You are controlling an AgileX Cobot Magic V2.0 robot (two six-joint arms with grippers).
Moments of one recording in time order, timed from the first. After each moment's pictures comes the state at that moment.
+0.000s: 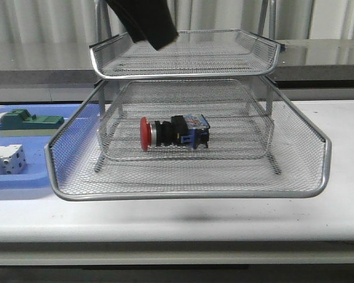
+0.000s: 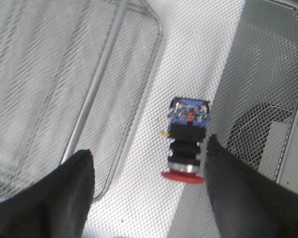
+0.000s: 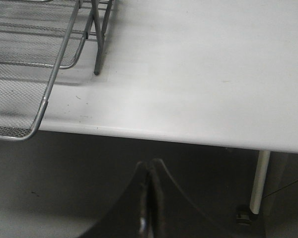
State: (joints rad) left arm -0.54 1.73 -1.72 -0.24 1.18 0.68; right arm 0.09 0.35 -0.73 -0.05 1.07 0.04
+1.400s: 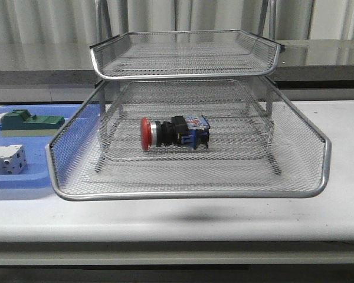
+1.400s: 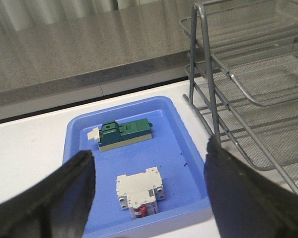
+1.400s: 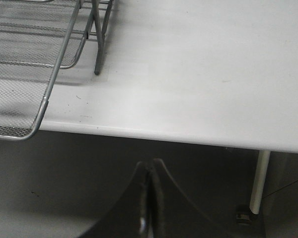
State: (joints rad) left arm -0.02 0.44 -0.49 -0.37 0.37 0.50; right arm 0.09 0.35 -0.73 -0.05 1.07 0.04
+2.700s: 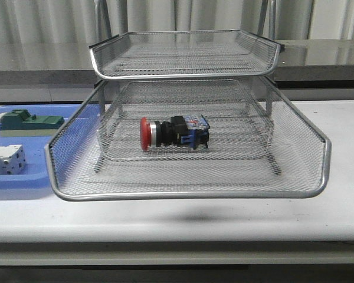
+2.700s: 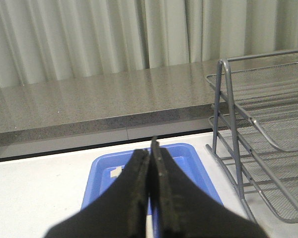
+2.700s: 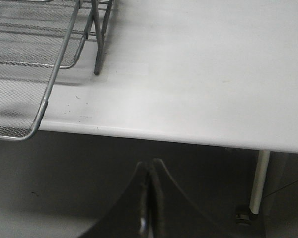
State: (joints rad) left arm -0.02 0.26 -0.34 -0.42 0.17 0.50; right arm 0.09 0.35 -0.73 -0.05 1.07 0.04
